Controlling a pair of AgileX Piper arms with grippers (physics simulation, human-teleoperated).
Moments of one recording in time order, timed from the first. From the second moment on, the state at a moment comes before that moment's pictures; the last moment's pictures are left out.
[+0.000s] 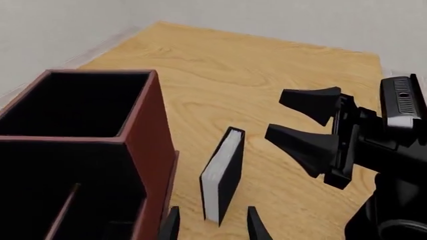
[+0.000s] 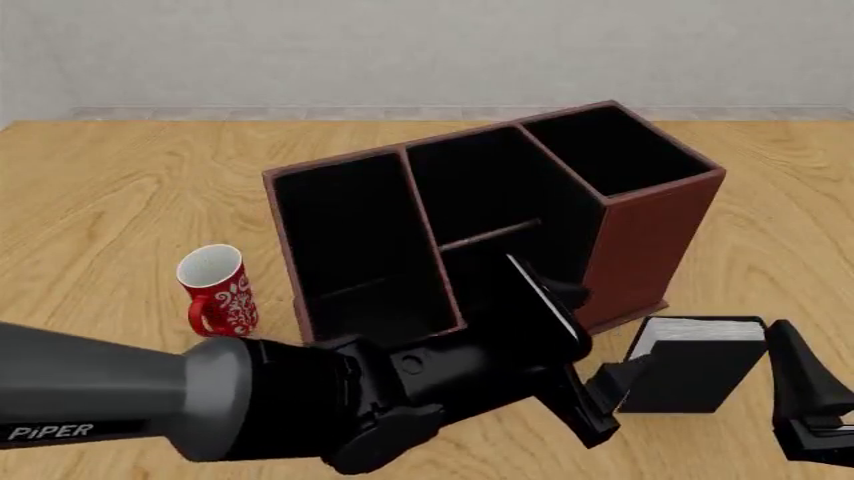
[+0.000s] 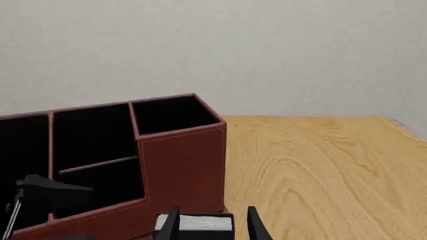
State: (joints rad) left arm -1.13 1.73 -0.91 -0.52 0.03; right arm 0.00 0.01 0.00 -0.01 0.00
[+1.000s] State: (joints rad) left arm -1.12 1.95 -1.11 -0.49 0.06; right arm 0.00 0.01 -0.01 -0.01 0.00
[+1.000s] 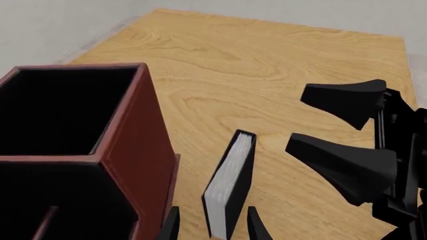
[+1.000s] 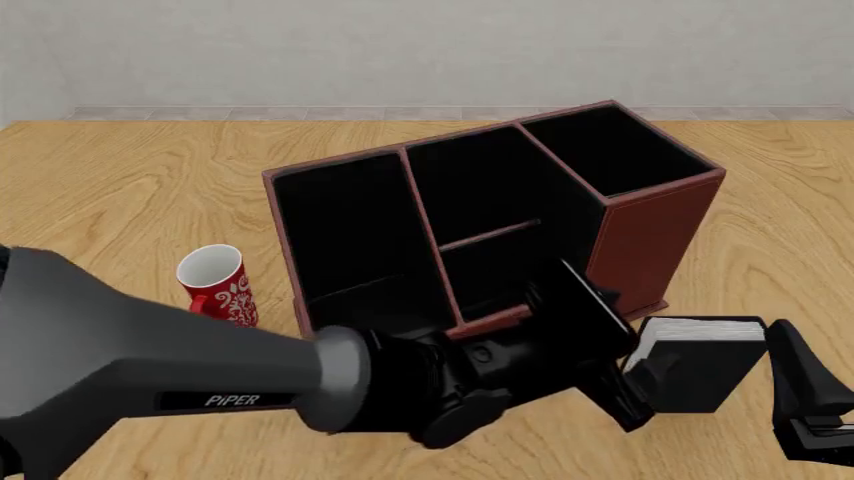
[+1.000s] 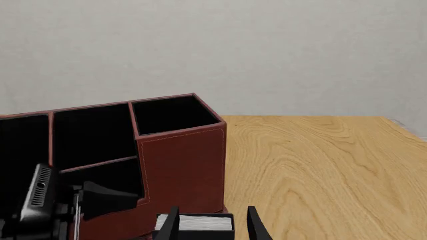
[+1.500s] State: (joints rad) left arm -1.13 2.06 -1.20 -0.46 0.05; right arm 0.00 0.02 0.00 -0.01 0.00
